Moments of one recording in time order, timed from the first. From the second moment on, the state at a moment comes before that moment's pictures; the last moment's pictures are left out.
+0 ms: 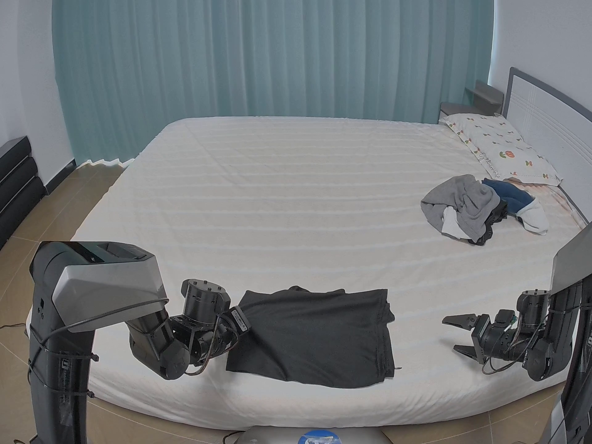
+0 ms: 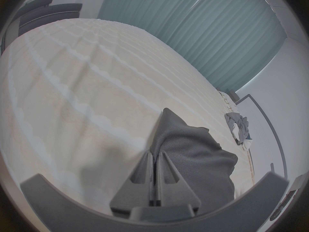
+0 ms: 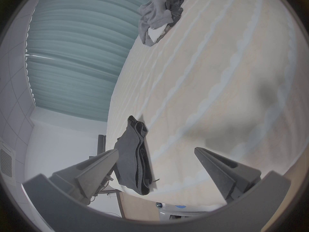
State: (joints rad) left arm -0.42 2.39 -0.74 -0.99 0.12 -0.84; right arm -0.07 2.32 -0.16 -1.55 0.56 0.86
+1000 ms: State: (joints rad) left arm -0.41 2.36 -0.70 -0.99 0.12 -0.84; right arm -0.07 2.32 -0.16 -1.55 0.55 0.86
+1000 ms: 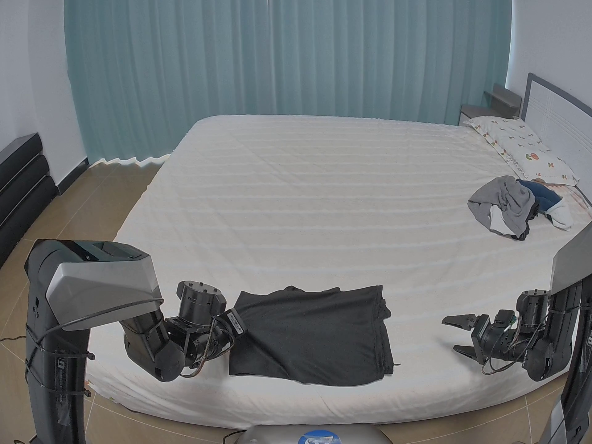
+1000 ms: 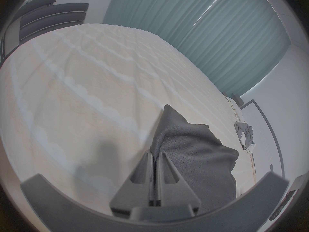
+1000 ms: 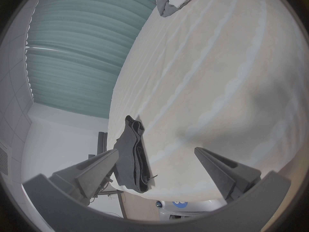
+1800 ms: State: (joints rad) left arm -0.46 2.35 -0.66 -0.99 0.11 -0.85; right arm -0.07 2.32 -0.16 -1.55 0.55 0.86
